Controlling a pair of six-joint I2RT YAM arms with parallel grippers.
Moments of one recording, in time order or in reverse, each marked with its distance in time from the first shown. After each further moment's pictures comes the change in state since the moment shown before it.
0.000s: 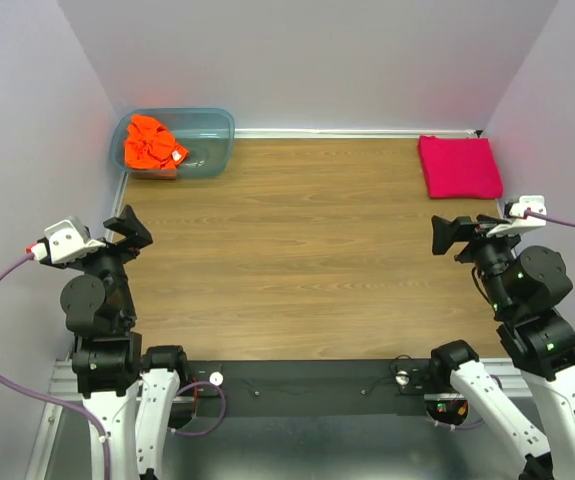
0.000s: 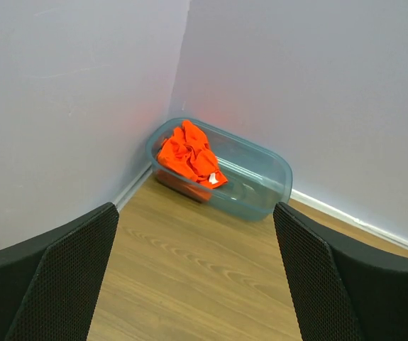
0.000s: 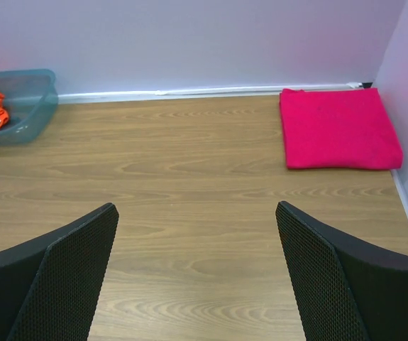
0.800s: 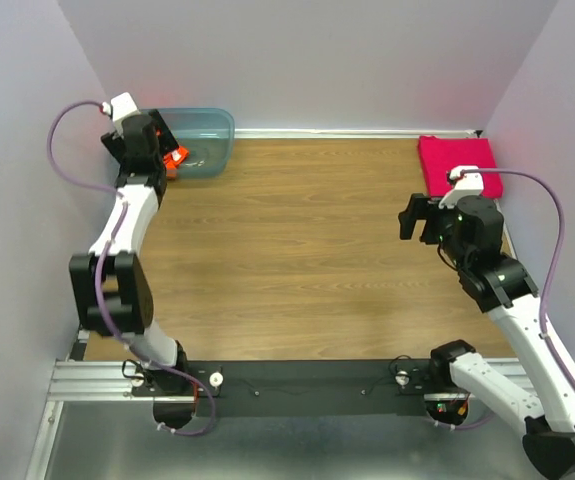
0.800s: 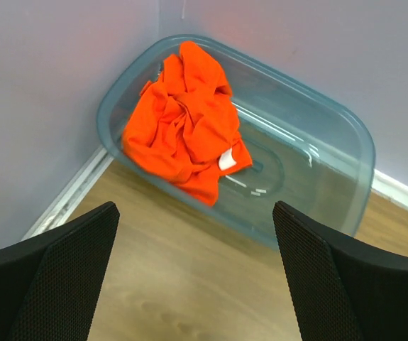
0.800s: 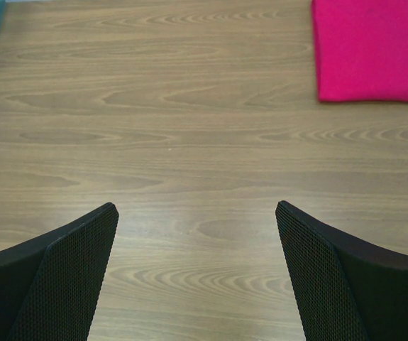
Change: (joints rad) left arm 0.006 1.191 0.412 0.350 -0.054 -0.056; right arm 0.018 0.317 -0.026 0.027 -0.025 0.066
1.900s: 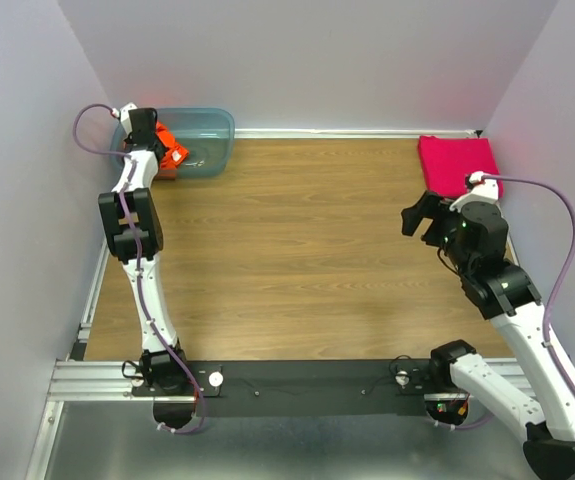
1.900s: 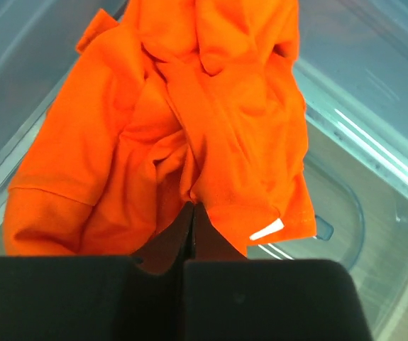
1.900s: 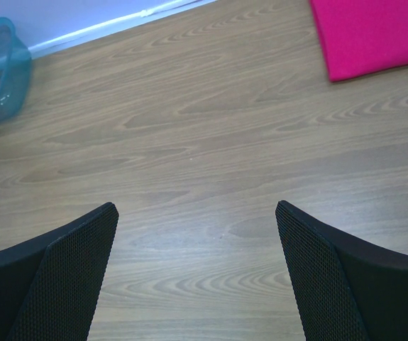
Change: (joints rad) left arm 0.123 0.853 0.798 -0.298 0.132 -0.137; right arm 0.000 -0.031 -0.025 0.006 0.055 0.222
